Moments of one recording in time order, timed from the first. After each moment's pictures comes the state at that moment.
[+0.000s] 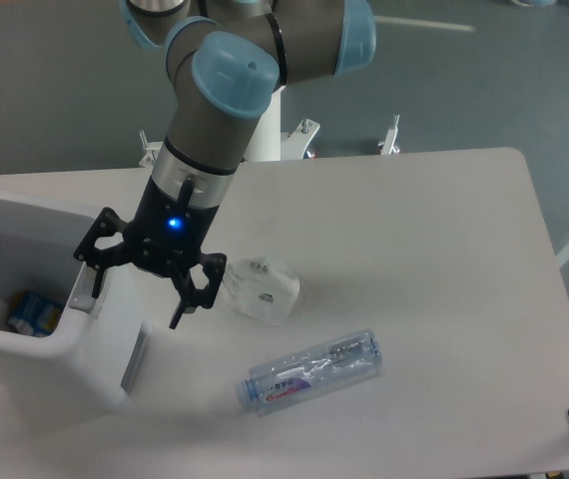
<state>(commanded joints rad) 2.29 -1.79 -1.57 -0.92 1.00 0.31</state>
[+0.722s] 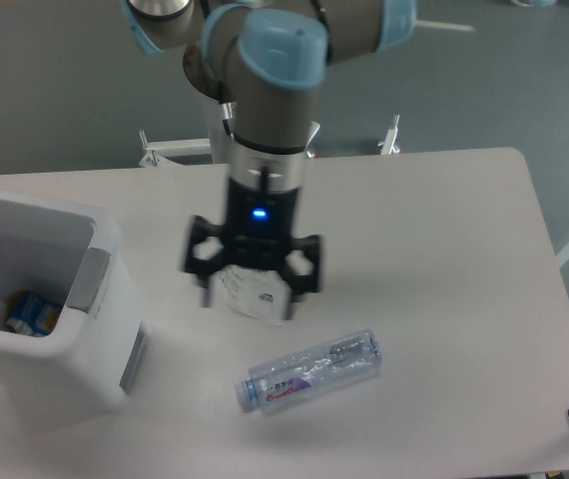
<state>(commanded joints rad) 2.52 -1.86 -1.53 -0.92 1.39 0.58</state>
